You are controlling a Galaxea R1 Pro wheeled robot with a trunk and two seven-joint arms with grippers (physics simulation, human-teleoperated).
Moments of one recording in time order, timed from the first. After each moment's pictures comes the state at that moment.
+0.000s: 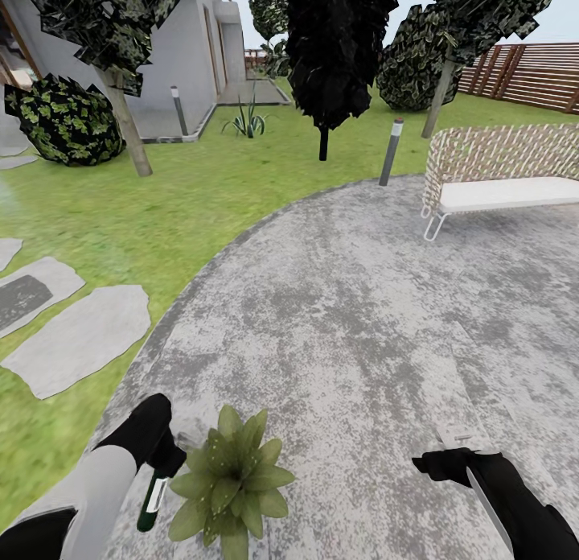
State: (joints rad) left arm -0.79 0.05 0.20 -0.45 -1.07 0.89 -0.81; right arm -0.38 -0.26 -0.02 -0.97 0.04 0.63 0.26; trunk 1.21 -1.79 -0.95
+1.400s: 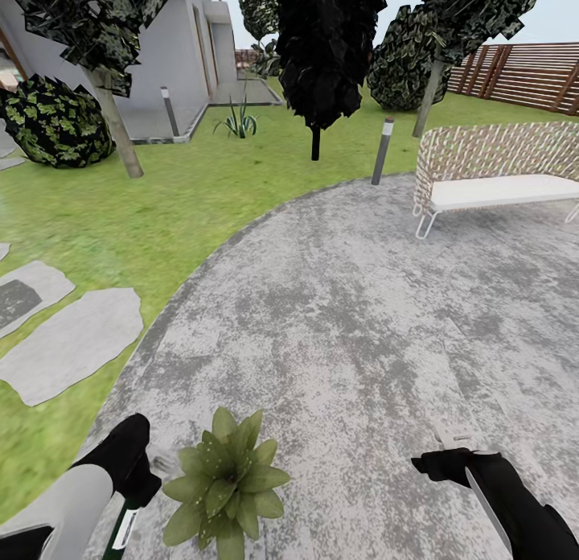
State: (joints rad) left arm -0.74 0.12 0.20 -0.40 -1.07 0.89 -0.81; right arm -0.38 -0.25 -0.02 -0.97 0.04 0.63 0.26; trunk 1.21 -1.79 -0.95
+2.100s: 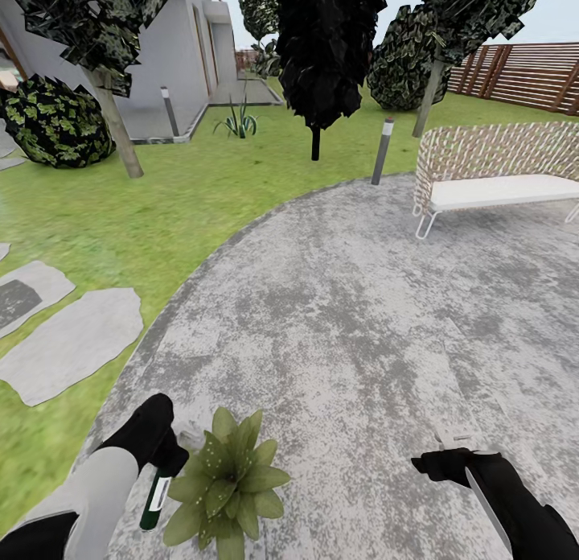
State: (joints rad) left arm -0.78 0.04 0.20 -0.48 -1.07 0.90 -0.81; right arm -0.38 -0.25 -0.02 -0.97 0.04 0.63 0.26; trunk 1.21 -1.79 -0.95
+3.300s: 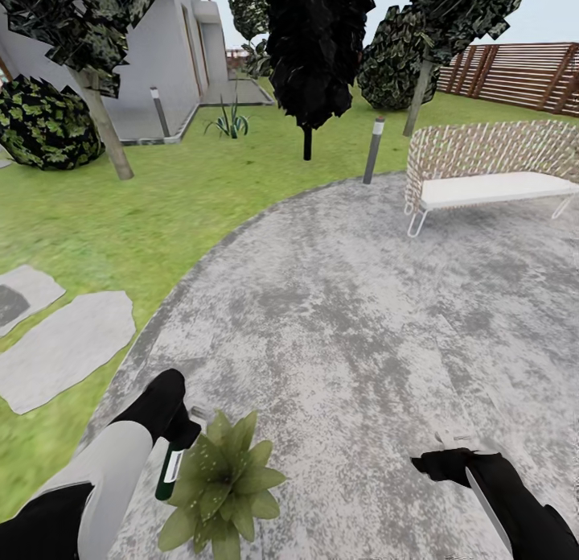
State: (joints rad) left arm -0.88 0.00 0.20 -0.48 -1.08 0.98 -0.81; right arm -0.38 -0.25 -0.02 -0.97 0.04 0.63 0.26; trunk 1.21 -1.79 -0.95
